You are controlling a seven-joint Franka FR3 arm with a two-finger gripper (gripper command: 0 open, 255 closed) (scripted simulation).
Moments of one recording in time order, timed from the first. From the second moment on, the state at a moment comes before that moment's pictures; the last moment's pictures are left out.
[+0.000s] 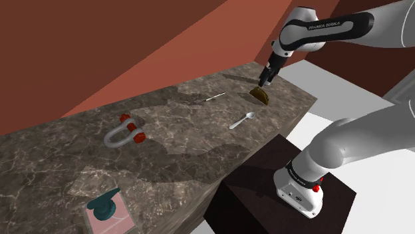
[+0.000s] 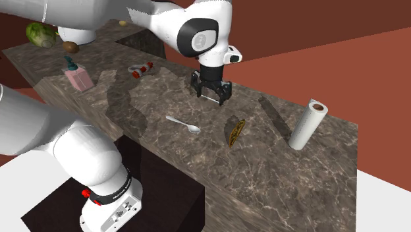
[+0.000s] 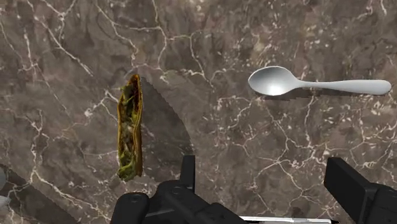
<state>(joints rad) -0.11 -0.43 -0.28 -2.48 -0.07 2.08 -0.38</state>
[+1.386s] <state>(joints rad) -0.15 0.09 -0.44 -2.33 0.12 2.38 -0.70</state>
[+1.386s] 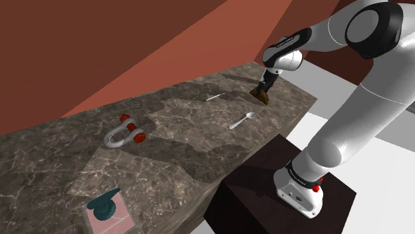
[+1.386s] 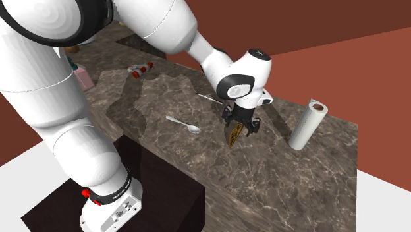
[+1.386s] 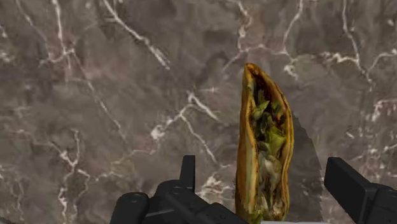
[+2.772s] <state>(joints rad) -0.14 -0.01 -0.45 -2.29 0.06 2.25 -0.64</state>
